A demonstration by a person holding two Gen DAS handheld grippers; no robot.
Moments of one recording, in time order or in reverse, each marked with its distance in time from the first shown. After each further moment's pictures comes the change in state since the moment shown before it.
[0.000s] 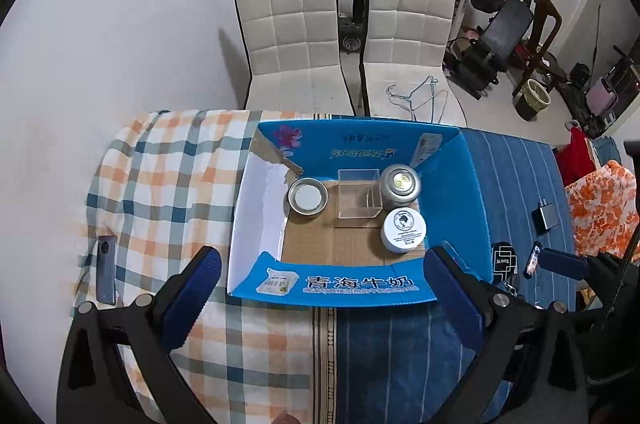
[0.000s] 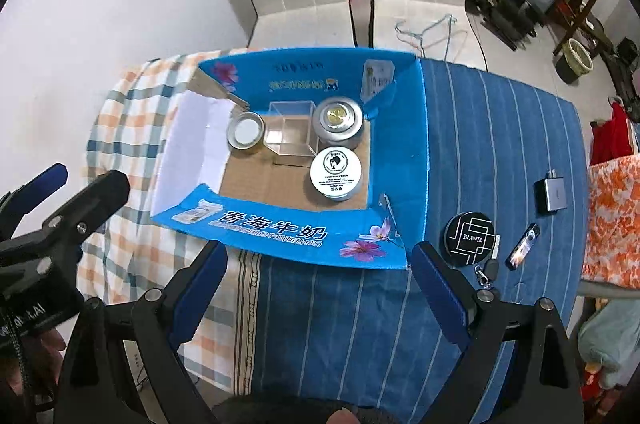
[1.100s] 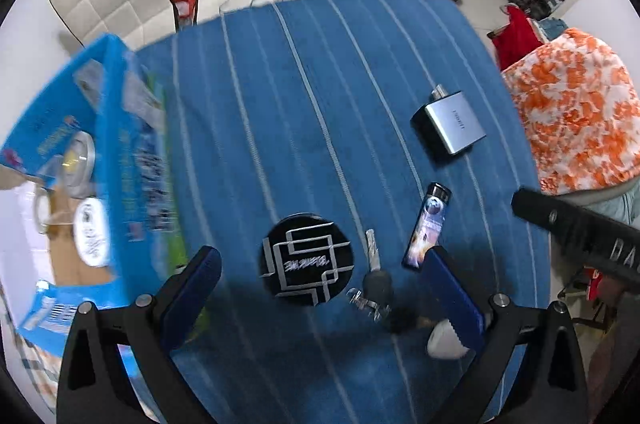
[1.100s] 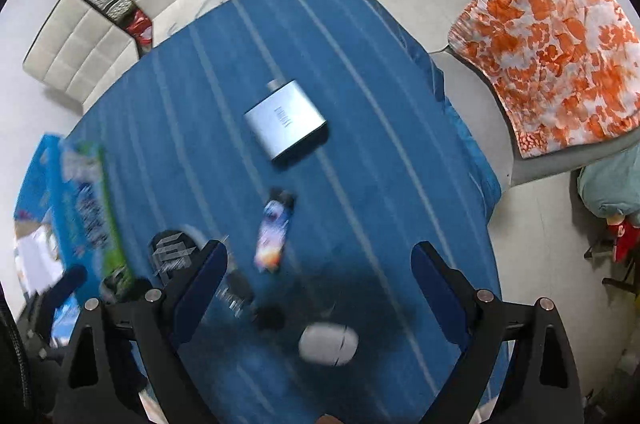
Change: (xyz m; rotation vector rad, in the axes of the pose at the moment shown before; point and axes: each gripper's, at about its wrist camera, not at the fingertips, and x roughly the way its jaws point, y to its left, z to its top) left arm 0.193 -0.331 -0.026 0.272 0.277 -0.166; right arm 0.064 -0.395 -0.074 0.572 0.070 -0.164
